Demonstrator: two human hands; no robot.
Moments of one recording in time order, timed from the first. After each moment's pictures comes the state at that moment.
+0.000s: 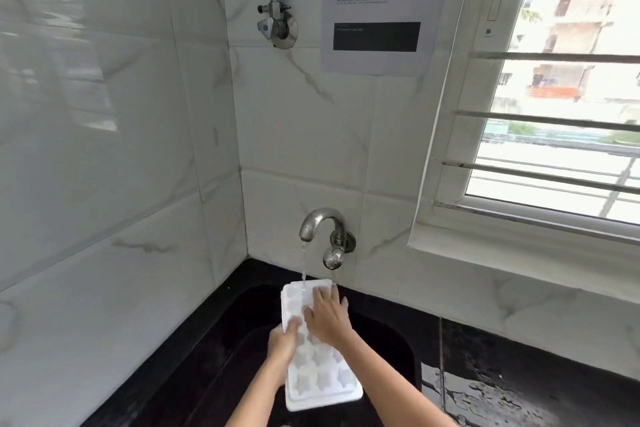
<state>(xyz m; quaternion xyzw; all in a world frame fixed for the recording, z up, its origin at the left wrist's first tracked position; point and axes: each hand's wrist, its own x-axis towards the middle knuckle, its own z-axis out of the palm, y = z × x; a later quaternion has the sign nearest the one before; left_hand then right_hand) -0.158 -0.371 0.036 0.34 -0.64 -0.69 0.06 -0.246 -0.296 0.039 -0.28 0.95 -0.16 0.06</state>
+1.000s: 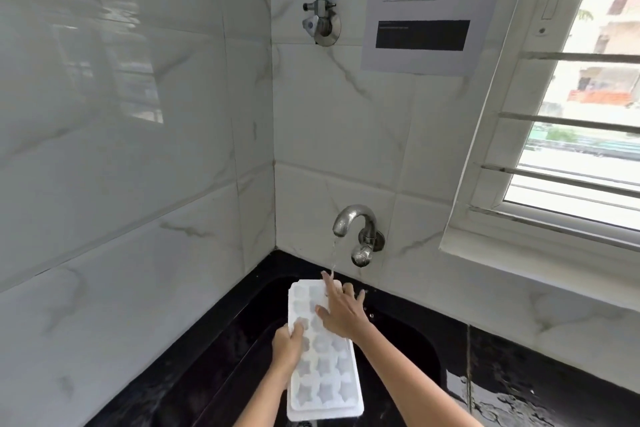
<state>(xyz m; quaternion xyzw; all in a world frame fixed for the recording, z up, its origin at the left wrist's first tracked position) -0.131 -0.402 0.010 0.33 -0.67 -0.66 0.11 -0.240 -0.310 0.044 -0.33 0.93 -0.14 0.05</state>
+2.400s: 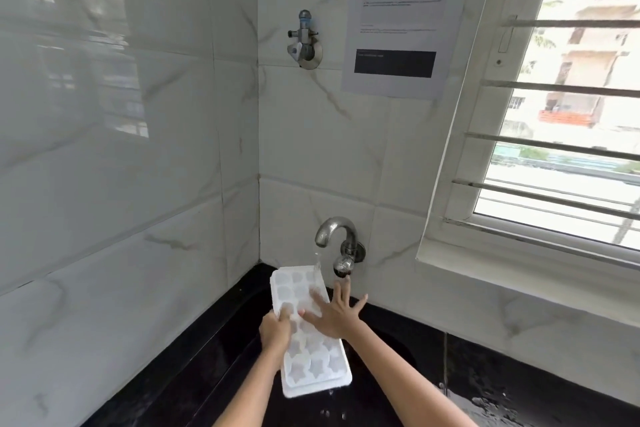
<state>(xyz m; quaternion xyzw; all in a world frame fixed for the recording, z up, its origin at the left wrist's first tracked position) -0.154 -0.393 0.052 0.37 -0.63 -0.66 0.19 -0.227 -0.293 0.081 -0.31 0.94 -0.05 0.10</state>
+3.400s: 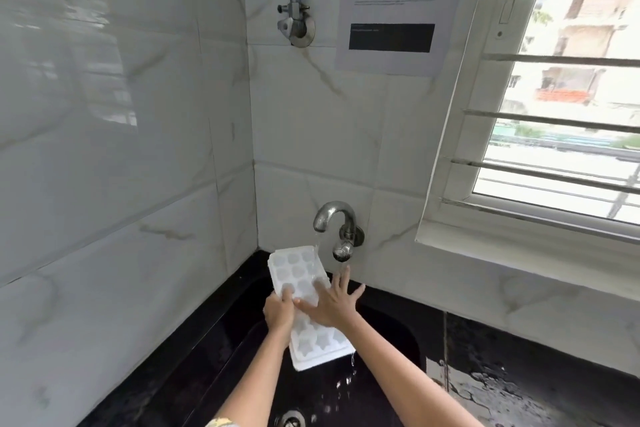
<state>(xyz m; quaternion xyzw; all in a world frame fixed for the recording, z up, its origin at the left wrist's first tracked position) -0.167 -0.393 0.052 0.37 -0.64 -0.64 0.19 -0.214 -0.295 0.083 -0.23 0.96 -0.08 0.13</state>
